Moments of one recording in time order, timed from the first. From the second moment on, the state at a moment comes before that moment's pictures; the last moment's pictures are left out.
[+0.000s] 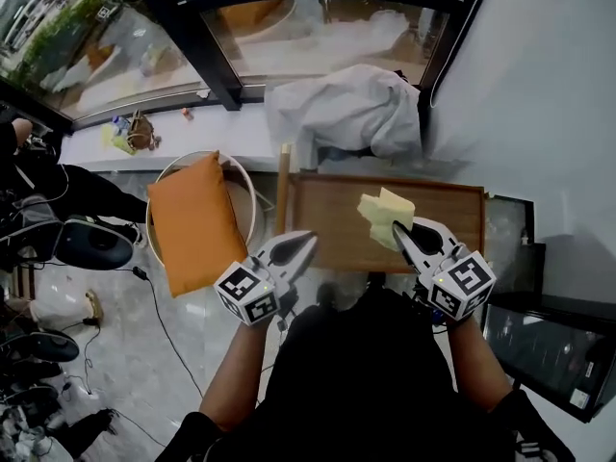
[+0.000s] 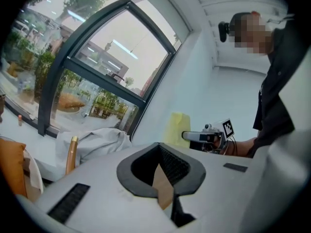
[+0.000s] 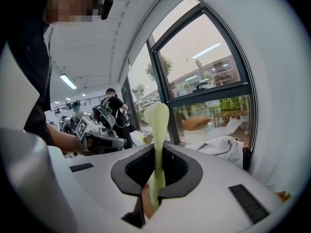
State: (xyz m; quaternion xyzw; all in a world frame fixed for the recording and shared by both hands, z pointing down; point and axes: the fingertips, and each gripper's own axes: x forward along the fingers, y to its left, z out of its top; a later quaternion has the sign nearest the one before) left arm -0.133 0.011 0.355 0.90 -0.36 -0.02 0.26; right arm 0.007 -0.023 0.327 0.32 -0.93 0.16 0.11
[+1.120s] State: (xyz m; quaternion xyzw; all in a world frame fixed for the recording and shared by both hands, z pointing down) left arm -0.152 -0.057 0.398 0.87 -0.39 0.11 0.29; right arm -0.080 -0.112 0.403 0.25 -0.91 0.32 0.12
